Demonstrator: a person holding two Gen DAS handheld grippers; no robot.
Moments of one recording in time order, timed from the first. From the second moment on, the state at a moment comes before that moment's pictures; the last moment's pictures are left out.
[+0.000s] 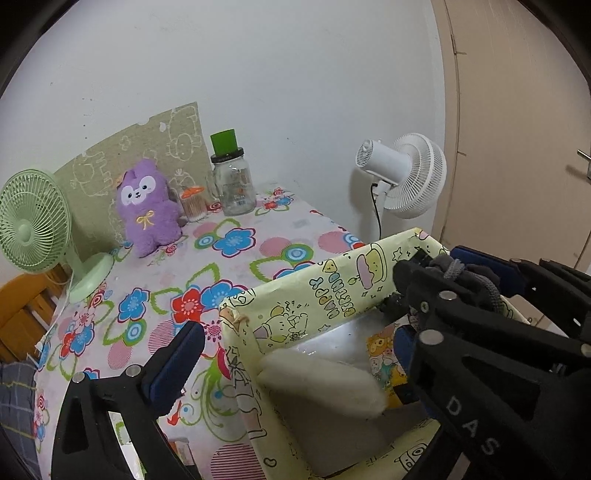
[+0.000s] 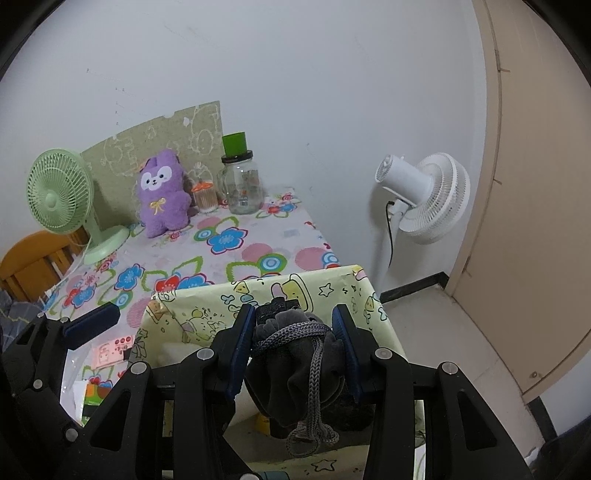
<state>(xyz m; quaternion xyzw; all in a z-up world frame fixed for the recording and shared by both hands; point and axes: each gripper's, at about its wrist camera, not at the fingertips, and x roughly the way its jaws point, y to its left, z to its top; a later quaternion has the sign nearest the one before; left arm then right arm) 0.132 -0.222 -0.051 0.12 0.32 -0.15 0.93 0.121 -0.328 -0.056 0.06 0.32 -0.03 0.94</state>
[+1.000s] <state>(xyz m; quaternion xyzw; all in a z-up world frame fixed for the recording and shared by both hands) 0.114 -0.171 -0.041 0.09 0.32 -0.13 0.93 0.103 -0.284 -0.041 0.04 0.31 -0.04 0.95</state>
